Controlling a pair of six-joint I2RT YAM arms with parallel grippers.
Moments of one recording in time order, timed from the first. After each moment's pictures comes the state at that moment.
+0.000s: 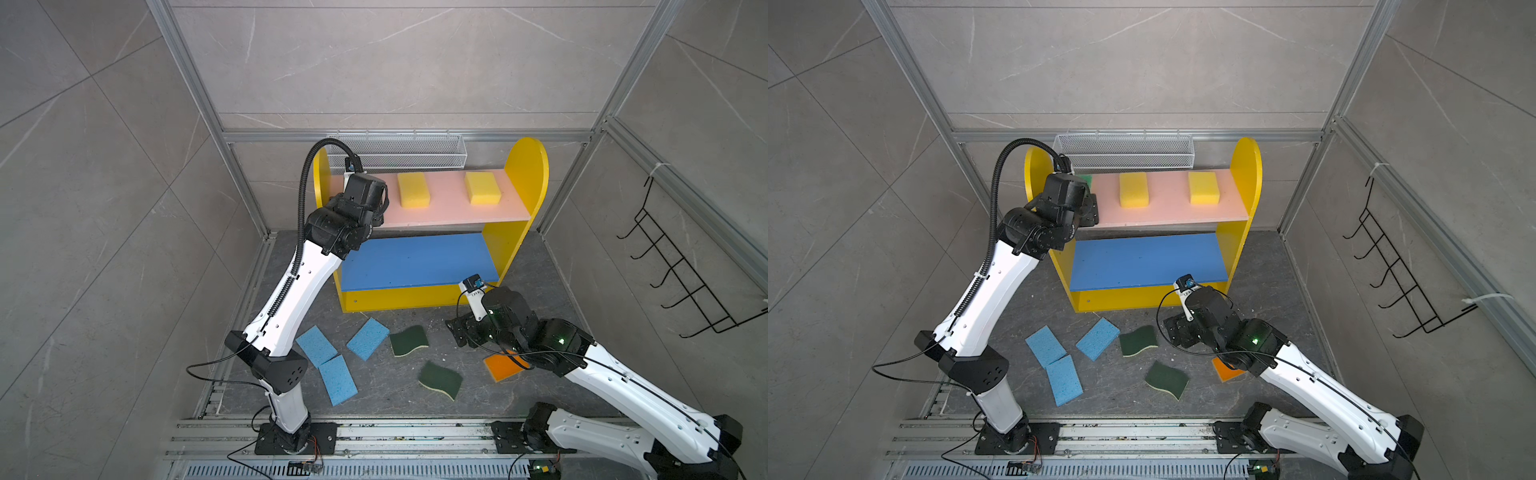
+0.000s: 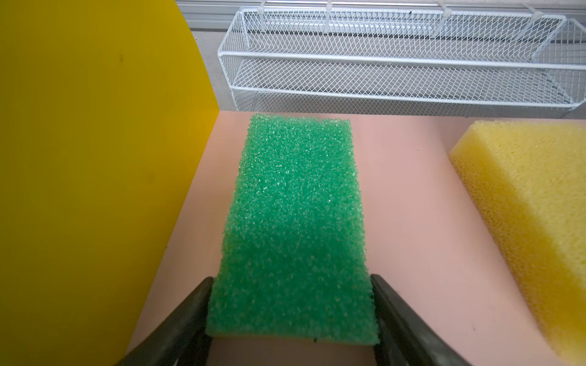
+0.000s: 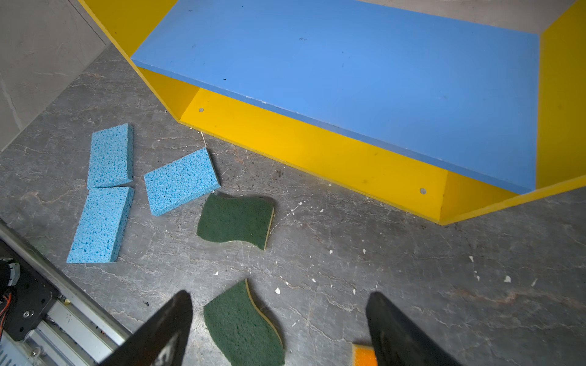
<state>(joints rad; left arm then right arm) -0.62 1.78 2.26 -1.03 -0.62 -0.34 0.82 1.00 1.05 -0.80 0.20 0.26</state>
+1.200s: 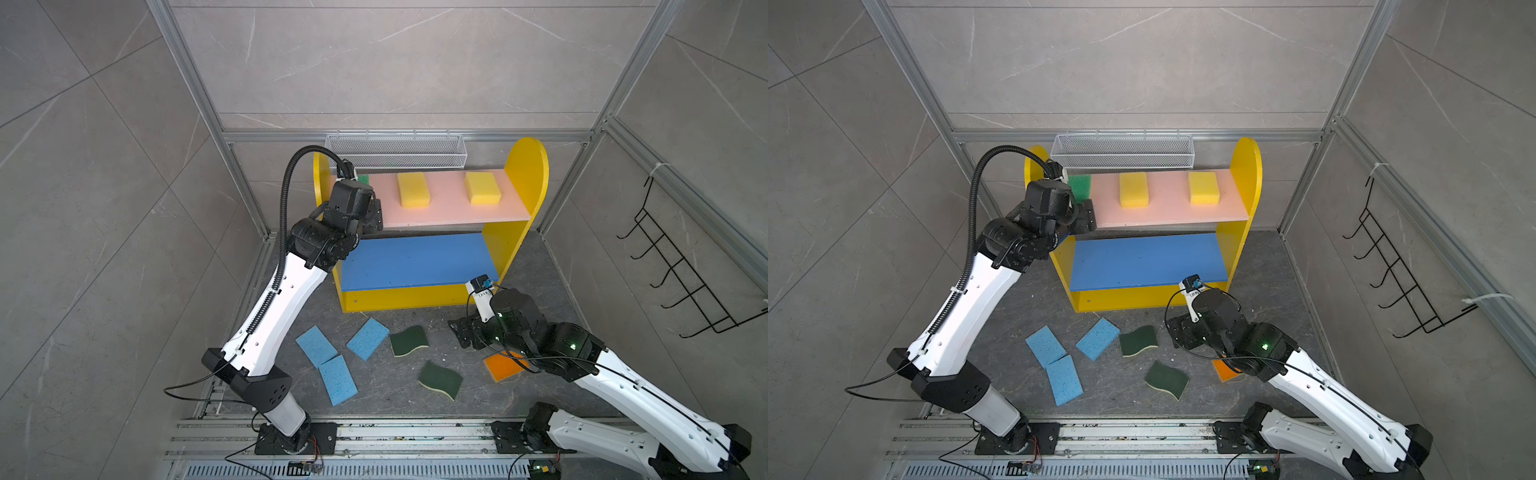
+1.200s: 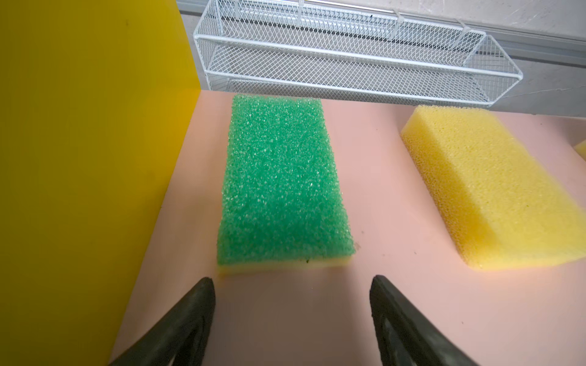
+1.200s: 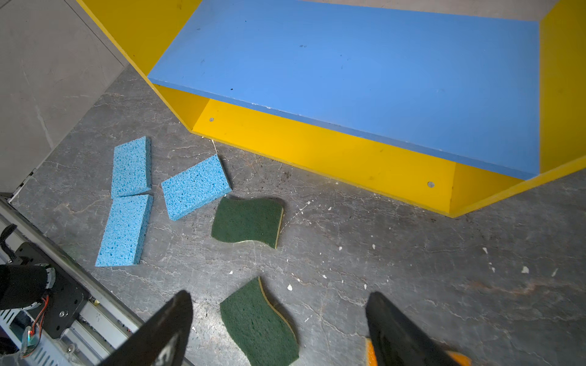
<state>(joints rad) -0.62 1.62 2.10 -0.97 -0.48 -0.39 0.82 0.94 1.05 -0.82 0.17 0.32</state>
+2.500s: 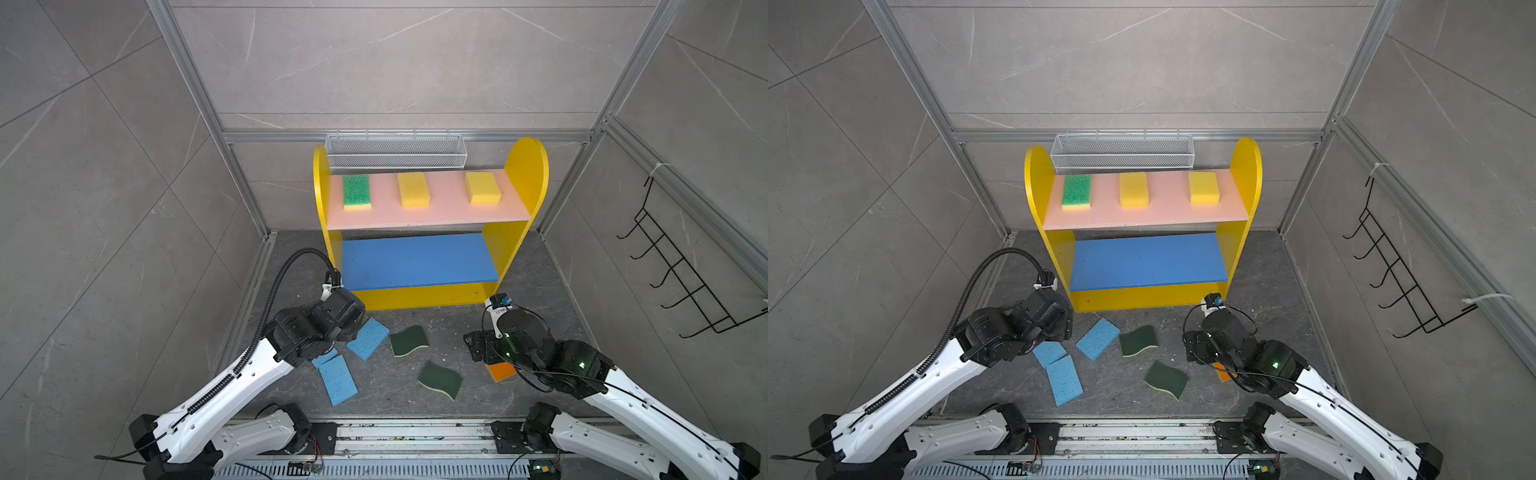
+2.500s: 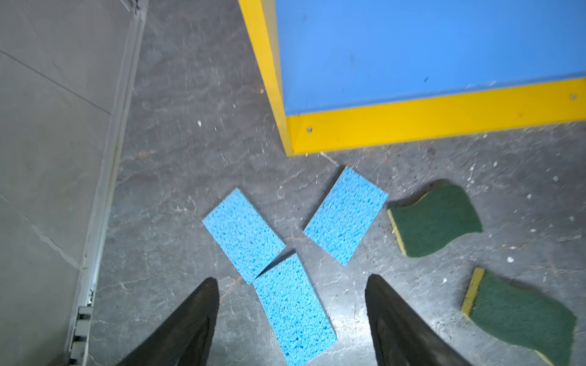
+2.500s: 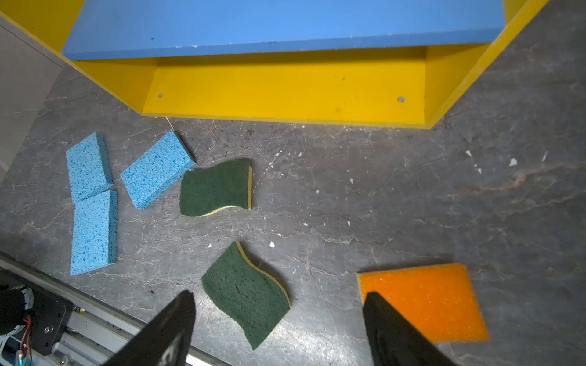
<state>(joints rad) -0.85 1.04 1.16 -1.20 -0.51 -0.66 0.82 0.80 0.87 -0.92 0.24 0.57</state>
